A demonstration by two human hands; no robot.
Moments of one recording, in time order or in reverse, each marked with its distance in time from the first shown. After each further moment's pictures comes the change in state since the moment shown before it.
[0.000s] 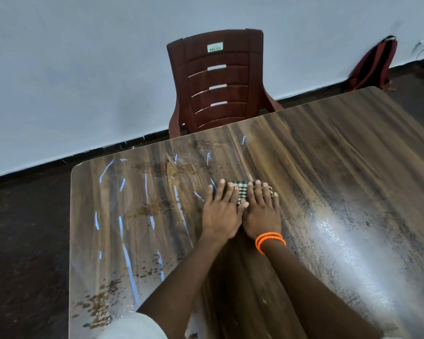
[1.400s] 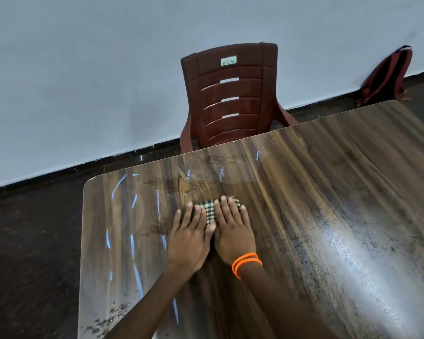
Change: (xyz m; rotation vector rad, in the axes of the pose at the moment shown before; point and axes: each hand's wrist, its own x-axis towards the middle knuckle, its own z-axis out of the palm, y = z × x) left_hand -0.047 -0.104 0.009 -0.053 0.168 -0.096; right_hand 0.005 -0.096 0.023 0.004 -0.023 -0.273
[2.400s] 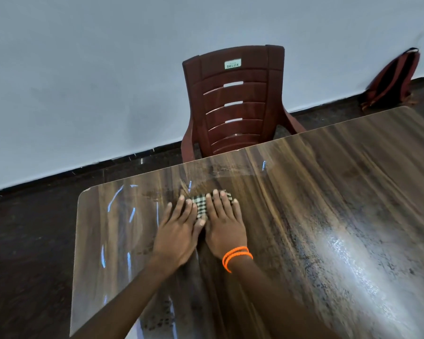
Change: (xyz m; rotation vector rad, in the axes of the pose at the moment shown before) left_hand 0.052 -0.049 -0.009 0.038 0.062 0.069; right_hand 0.066 -0.017 0.004 0.017 0.009 -0.012
